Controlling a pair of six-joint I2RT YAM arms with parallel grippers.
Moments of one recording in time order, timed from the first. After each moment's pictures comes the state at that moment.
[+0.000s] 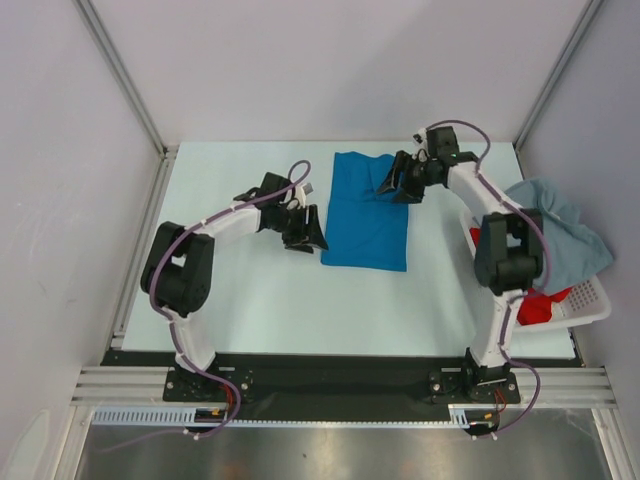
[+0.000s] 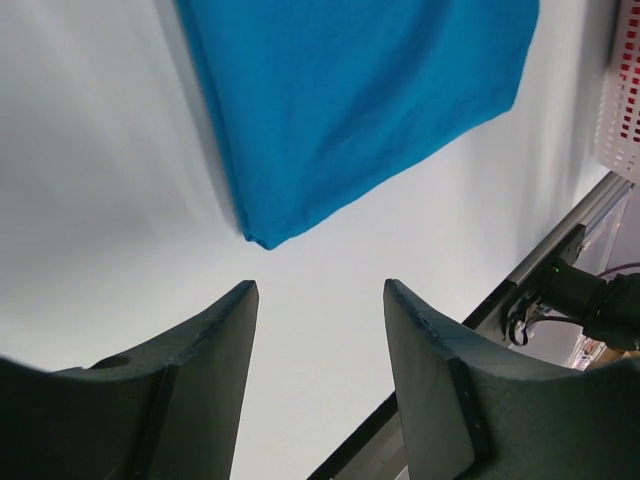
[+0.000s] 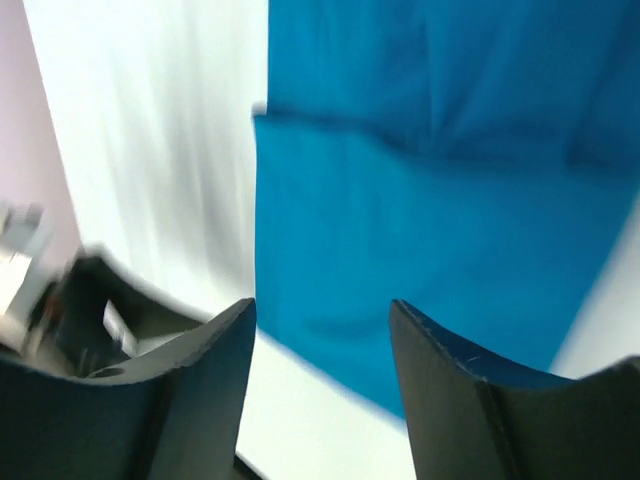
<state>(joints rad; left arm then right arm) -0.40 1.86 1.26 -0.43 0.58 -0.39 0.16 2.09 1.73 -0.56 -0.54 0.49</state>
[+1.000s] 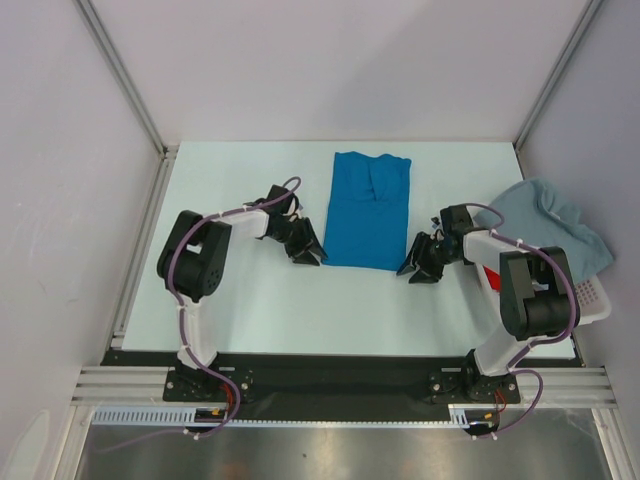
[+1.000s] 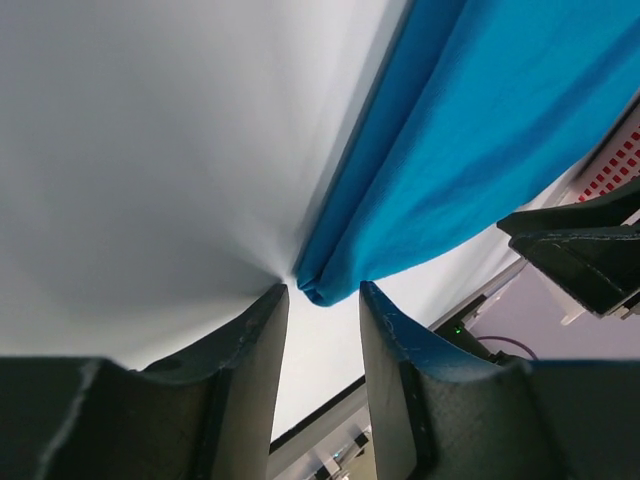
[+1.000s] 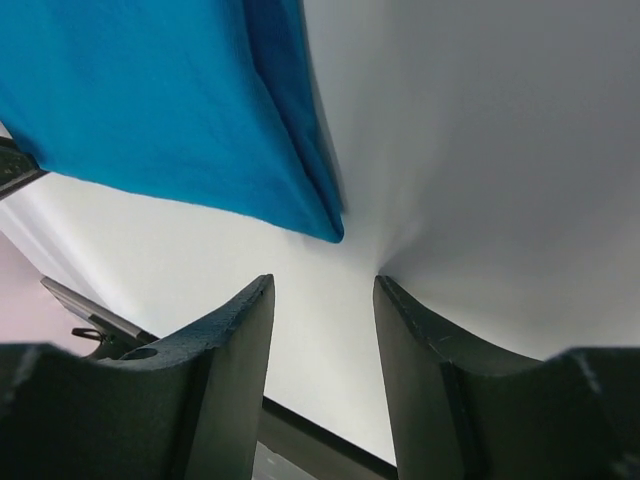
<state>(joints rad) -0.39 2.02 1.24 -0.39 0.55 -0.77 0.12 1.64 0.85 -0.41 -0.47 0.53</state>
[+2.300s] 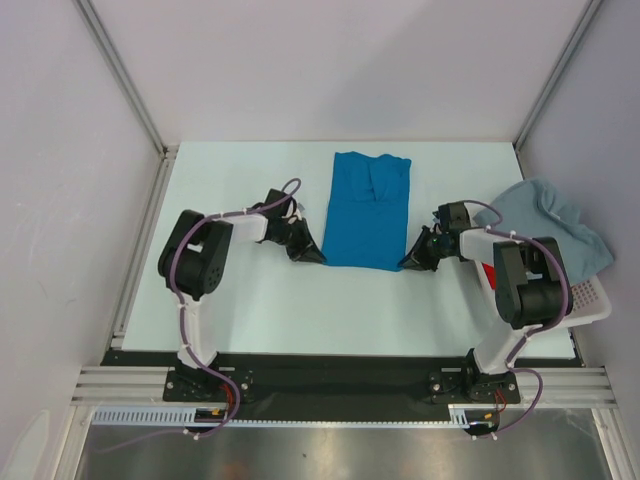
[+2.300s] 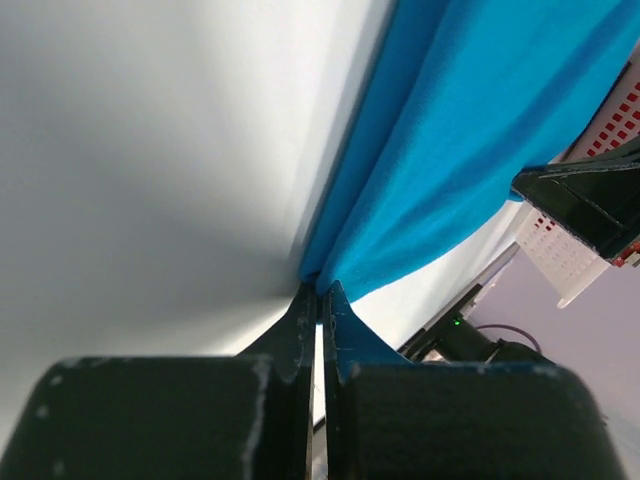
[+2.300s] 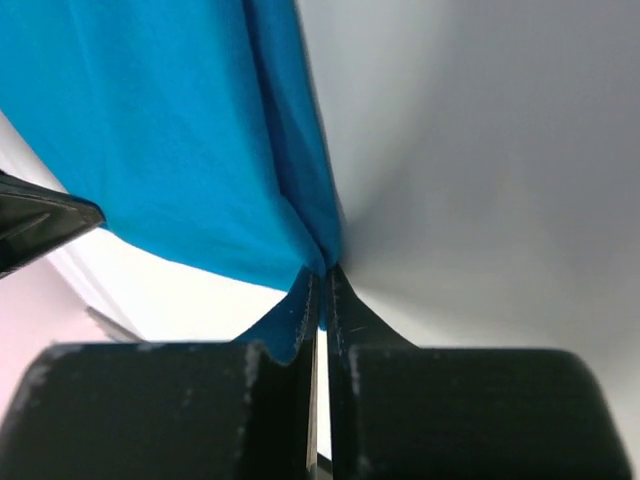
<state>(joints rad) -0.38 2.05 1.21 -0.30 0.62 -0.77 0.11 1.74 0.87 -0.23 -0.48 0.65</state>
